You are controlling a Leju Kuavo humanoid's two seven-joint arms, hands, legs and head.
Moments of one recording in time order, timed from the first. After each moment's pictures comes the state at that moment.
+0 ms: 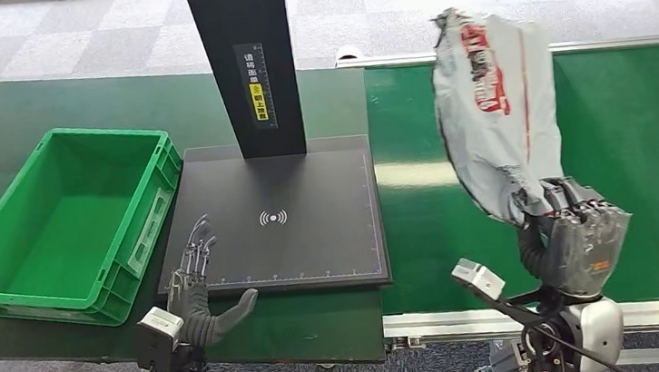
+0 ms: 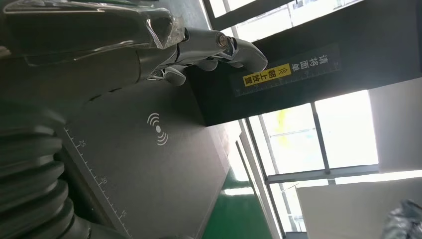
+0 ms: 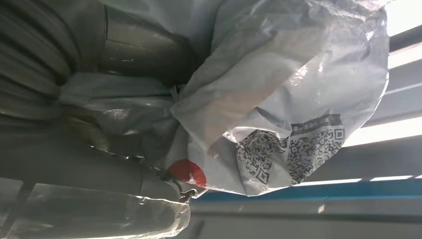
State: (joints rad) left arm -0.05 -0.13 -0.12 -1.35 -0.16 0.12 -0.62; right arm -0.10 0.17 -0.10 -1.50 1.20 -0.70 -0.64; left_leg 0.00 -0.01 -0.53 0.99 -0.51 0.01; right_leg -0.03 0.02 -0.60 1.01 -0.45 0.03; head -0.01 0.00
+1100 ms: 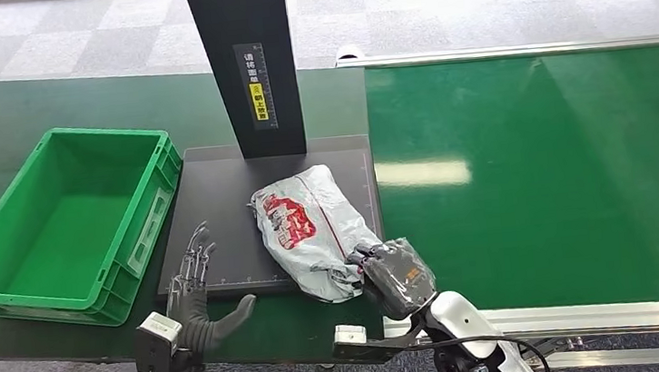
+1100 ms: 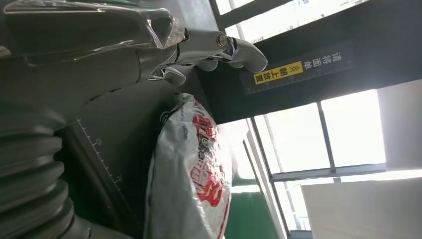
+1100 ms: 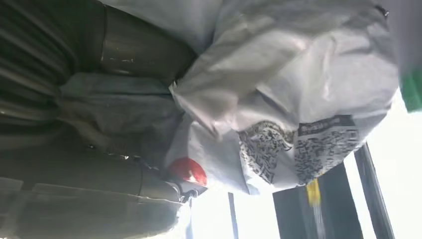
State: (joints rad) left arm -0.03 -0.11 -0.12 -1.33 -0.15 0.12 -0.64; right arm -0.21 -0.04 0.55 -1.13 1.21 -0.24 -0.36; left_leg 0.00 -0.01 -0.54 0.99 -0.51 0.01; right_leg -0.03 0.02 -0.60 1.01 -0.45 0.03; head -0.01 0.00
